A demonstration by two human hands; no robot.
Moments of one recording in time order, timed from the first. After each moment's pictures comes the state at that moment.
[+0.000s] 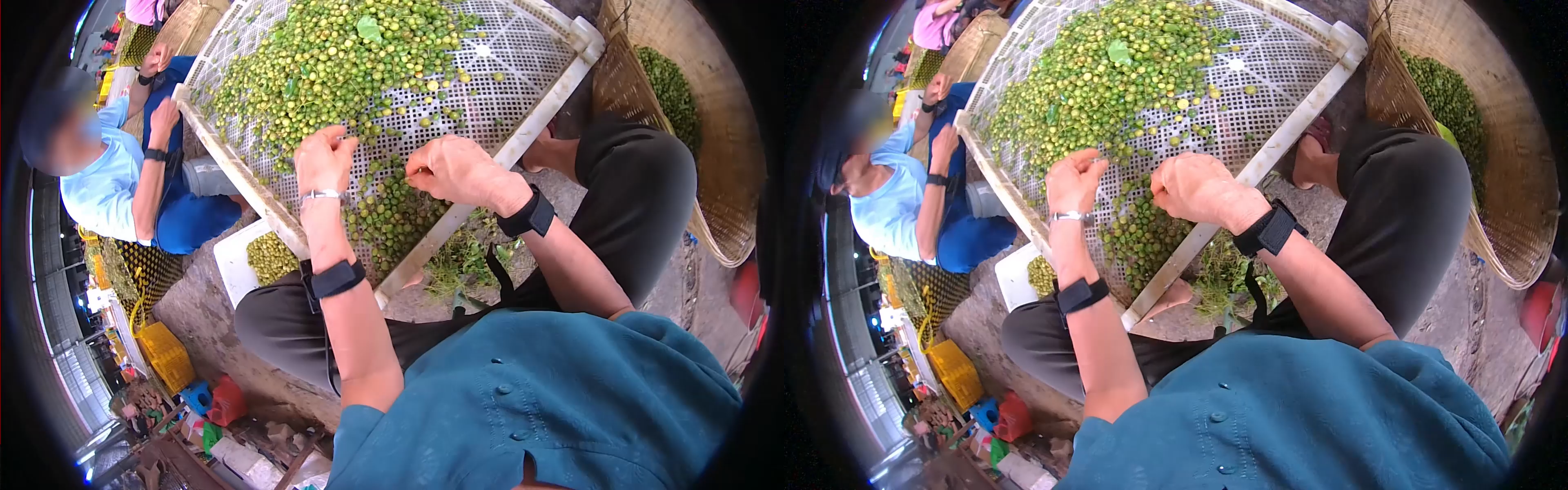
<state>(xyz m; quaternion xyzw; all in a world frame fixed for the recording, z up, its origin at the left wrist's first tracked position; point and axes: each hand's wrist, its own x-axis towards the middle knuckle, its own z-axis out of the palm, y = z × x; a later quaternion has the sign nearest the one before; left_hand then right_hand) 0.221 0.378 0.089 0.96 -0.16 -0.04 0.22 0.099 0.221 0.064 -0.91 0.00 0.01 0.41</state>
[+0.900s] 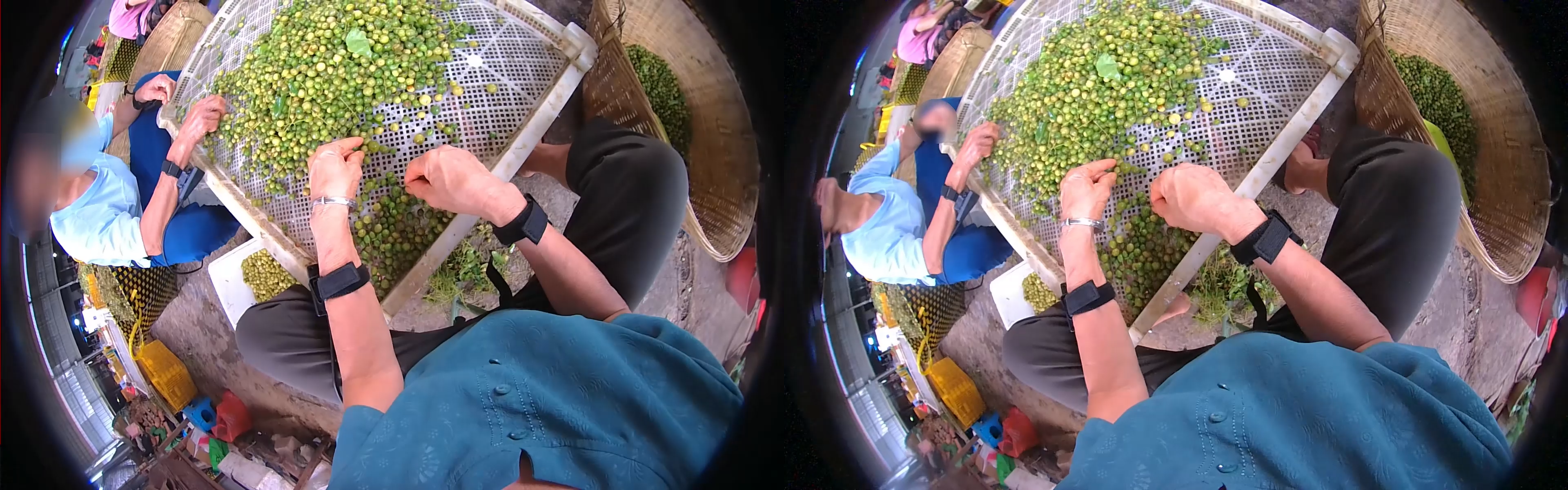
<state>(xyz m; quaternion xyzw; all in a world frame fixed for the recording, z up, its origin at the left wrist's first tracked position) 0.239 0.370 0.047 0.92 -0.21 -0.13 0.31 0.110 0.216 0.047 -0.91 0.00 -0.02 0.41</state>
